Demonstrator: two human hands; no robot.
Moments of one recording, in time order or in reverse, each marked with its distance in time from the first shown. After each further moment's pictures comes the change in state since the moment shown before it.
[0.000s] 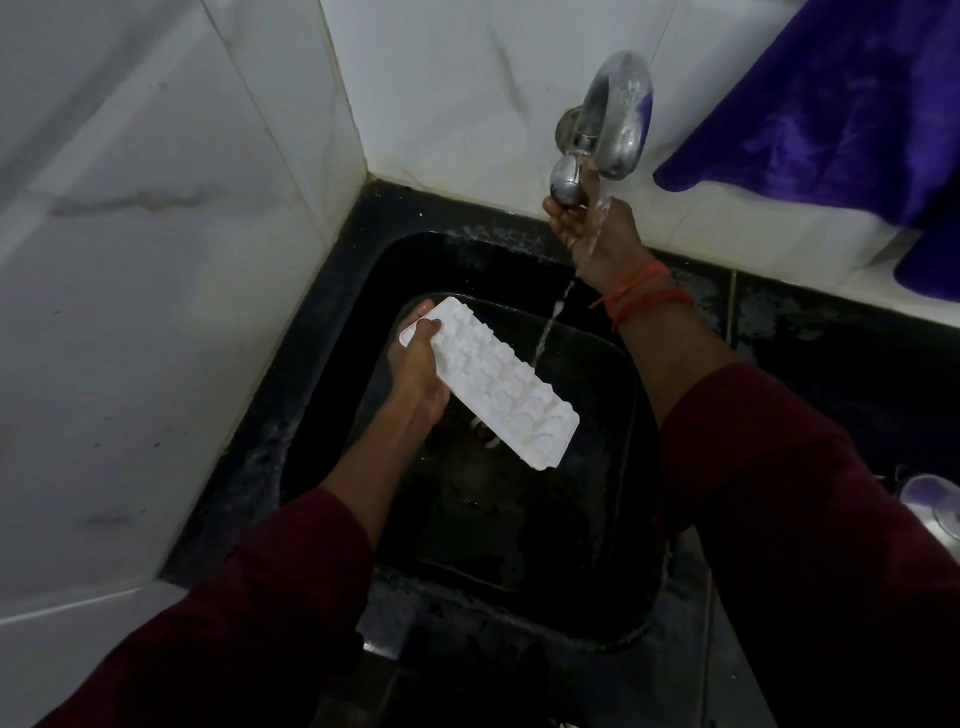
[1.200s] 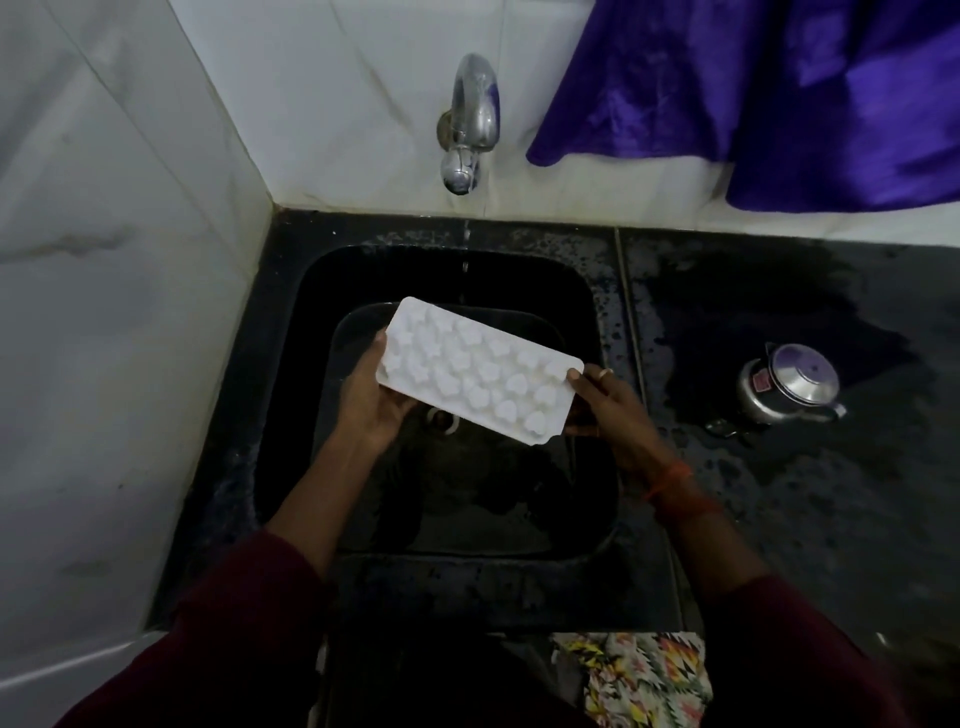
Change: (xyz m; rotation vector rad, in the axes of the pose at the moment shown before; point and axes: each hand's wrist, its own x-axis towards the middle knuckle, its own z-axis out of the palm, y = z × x) left_hand -0.041 -0.003 -0.042 0.341 -0.422 -0.073; right_hand -0.206 0.098 -0.153 -0.308 0.133 0.108
